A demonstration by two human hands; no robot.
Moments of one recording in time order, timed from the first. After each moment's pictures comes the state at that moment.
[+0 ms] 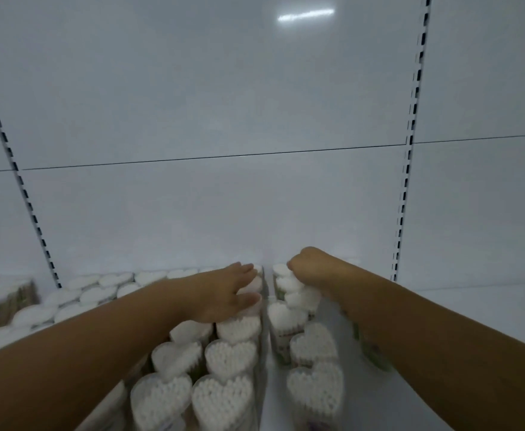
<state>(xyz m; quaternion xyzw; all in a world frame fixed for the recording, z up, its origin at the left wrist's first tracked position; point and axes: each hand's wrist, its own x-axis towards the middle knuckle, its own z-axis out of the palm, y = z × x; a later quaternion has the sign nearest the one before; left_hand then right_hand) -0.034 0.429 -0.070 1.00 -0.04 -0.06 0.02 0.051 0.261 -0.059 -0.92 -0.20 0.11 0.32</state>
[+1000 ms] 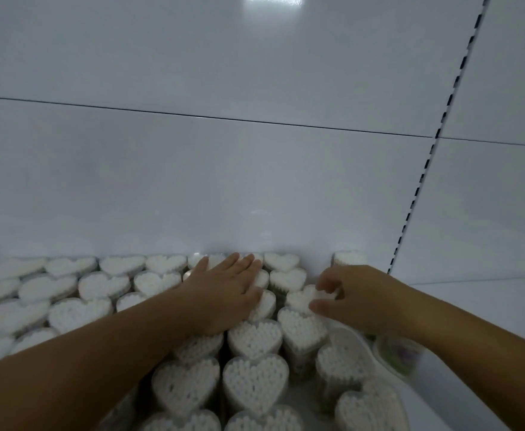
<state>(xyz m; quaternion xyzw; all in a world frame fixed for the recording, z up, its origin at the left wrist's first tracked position) -0.005 0.459 -0.108 1.00 -0.08 -0.04 0.00 0.025 0.231 -0.074 -0.96 -0.26 0.01 0.11</state>
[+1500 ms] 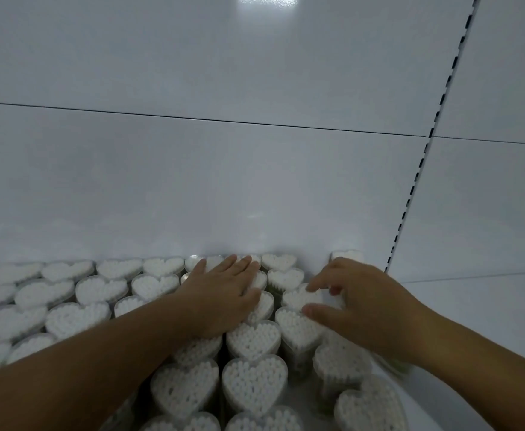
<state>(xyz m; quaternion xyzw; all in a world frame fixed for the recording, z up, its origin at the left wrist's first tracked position) -0.008 0.457 -0.107 1.00 -0.07 -0.03 0.01 -0.001 0.227 -0.077 -0.93 -0.32 -0.10 0.17</state>
